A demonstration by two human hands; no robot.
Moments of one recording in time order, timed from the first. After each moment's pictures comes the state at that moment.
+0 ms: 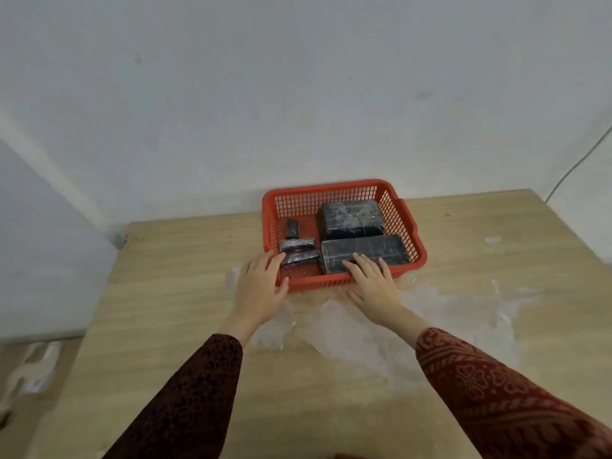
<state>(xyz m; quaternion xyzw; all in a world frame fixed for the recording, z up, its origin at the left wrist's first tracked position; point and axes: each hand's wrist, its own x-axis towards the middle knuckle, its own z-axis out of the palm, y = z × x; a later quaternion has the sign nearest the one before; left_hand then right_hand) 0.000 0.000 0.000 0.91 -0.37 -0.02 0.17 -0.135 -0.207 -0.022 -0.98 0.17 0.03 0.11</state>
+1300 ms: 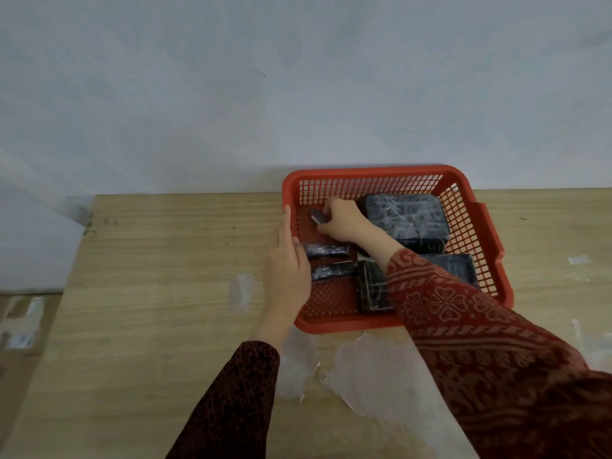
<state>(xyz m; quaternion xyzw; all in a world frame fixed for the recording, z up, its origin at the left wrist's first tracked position) 0.085 -0.071 -0.036 0.86 -0.19 -0.03 0.48 0.118 -0.230 -0.031 -0.91 0.24 0.14 0.30</state>
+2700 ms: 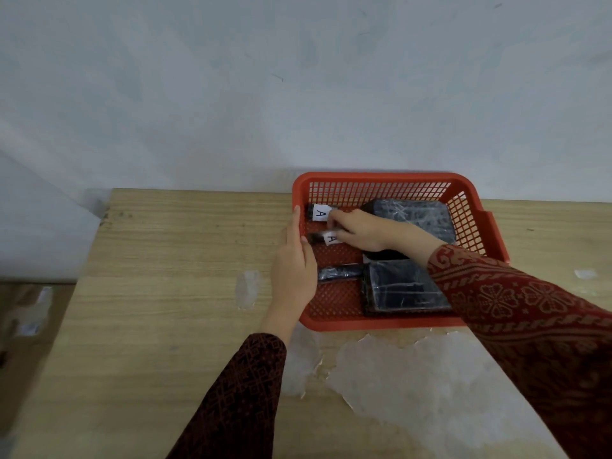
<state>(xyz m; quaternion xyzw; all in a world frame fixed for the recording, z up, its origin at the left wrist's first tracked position) 0.086 -0.071 -0.037 0.85 -0.18 -0.05 0.49 0.101 -0.258 -0.025 -0.94 -0.04 0.23 0.25</state>
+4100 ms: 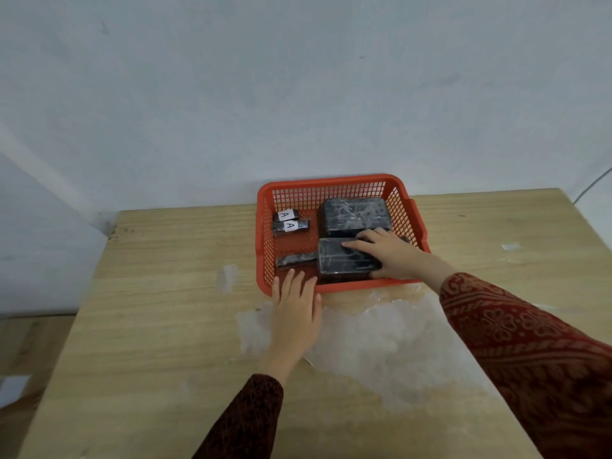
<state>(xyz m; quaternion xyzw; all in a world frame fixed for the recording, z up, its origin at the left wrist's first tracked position) -0.053 -0.061 -0.024 0.92 -0.33 -0.05 0.20 -0.073 -0.313 0.013 -0.99 -0.02 0.15 0.07</state>
